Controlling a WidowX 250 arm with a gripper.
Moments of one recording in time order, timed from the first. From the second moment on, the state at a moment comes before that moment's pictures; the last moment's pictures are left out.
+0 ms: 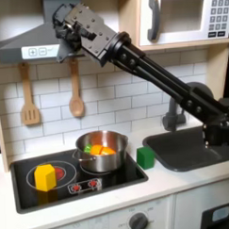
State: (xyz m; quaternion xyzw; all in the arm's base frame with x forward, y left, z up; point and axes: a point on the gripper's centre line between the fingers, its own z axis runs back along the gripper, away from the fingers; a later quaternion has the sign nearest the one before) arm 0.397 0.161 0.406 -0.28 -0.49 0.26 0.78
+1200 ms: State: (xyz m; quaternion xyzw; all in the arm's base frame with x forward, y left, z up) arm 0.368 0.149 0.374 -0.29 -0.38 0.22 0.85
